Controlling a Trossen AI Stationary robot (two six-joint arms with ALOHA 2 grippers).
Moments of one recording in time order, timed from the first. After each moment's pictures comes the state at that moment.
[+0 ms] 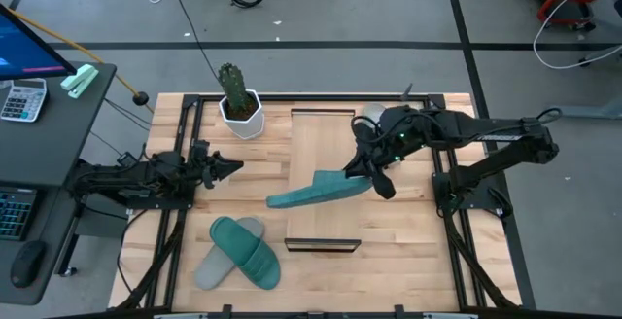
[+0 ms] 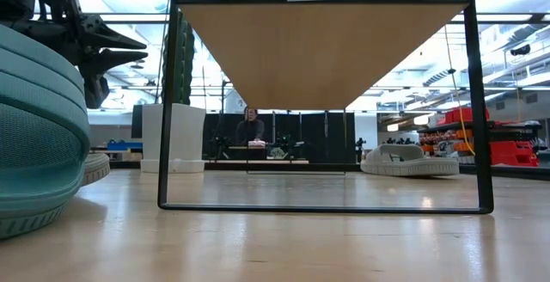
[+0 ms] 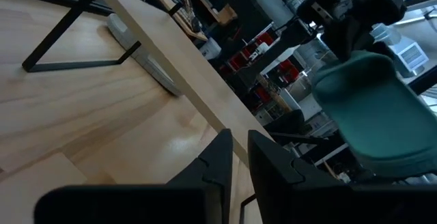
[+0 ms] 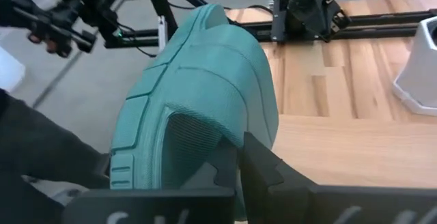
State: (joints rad) left arm 0.01 0.03 0.01 0.04 -0.18 -0.88; right arm 0.01 1.30 1.38 -0.61 -0.28 0.09
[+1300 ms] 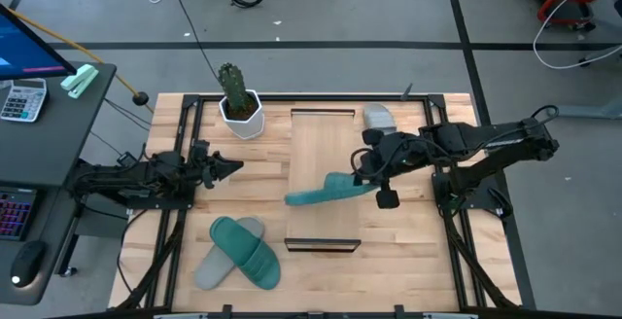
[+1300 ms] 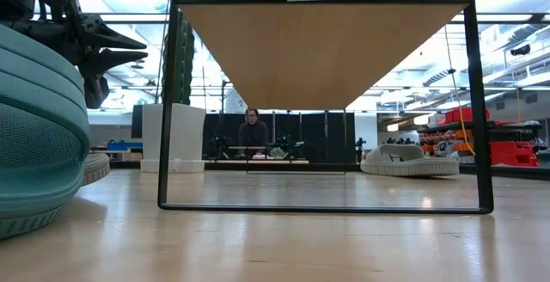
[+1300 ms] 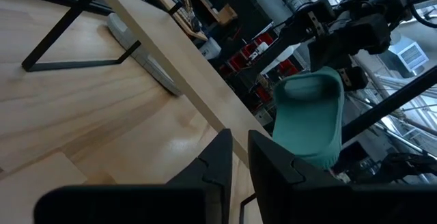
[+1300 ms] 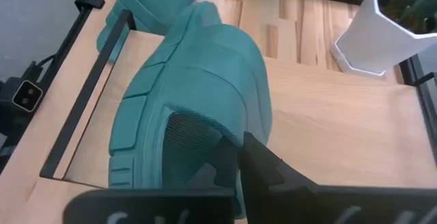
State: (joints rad) left arm 0.01 0.03 0.01 0.04 -0.18 -0.88; right arm 0.16 1.30 1.38 -0.82 0.06 -0.03
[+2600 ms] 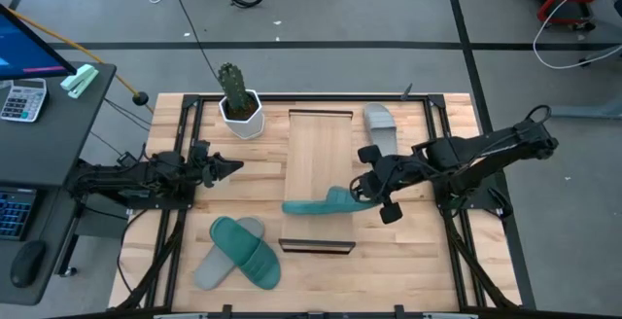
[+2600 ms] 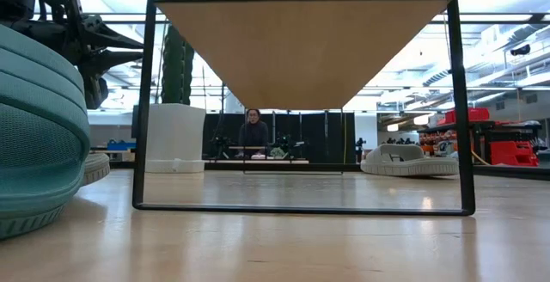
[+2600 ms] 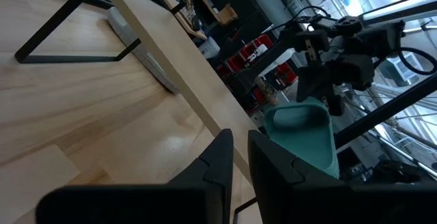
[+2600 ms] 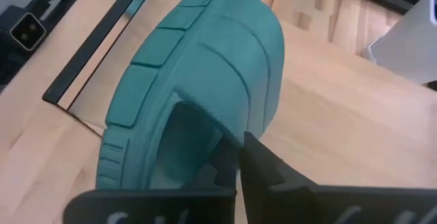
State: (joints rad) left arm 0.01 0.03 0.01 0.04 -0.18 -0.93; right arm 0.24 1.30 1.26 -0.76 0.10 -0.16
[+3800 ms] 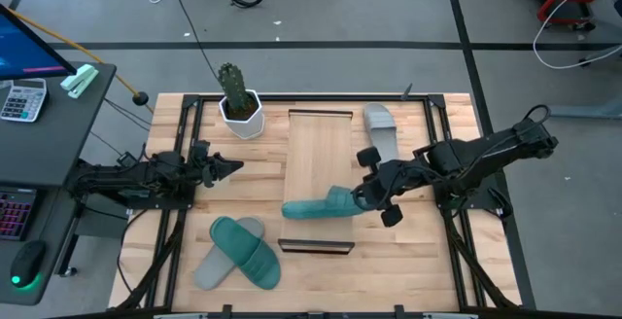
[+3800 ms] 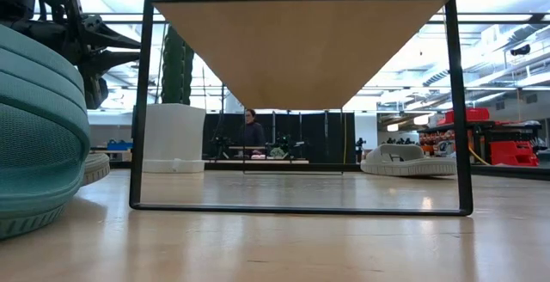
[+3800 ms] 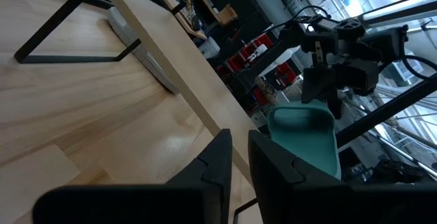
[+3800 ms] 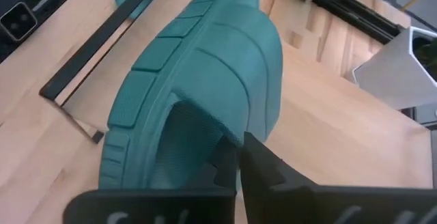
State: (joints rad) left arm 0.01 0.03 0.01 0.04 -0.18 -0.93; right arm 0.29 1.30 1.25 -0.73 0.15 -0.24
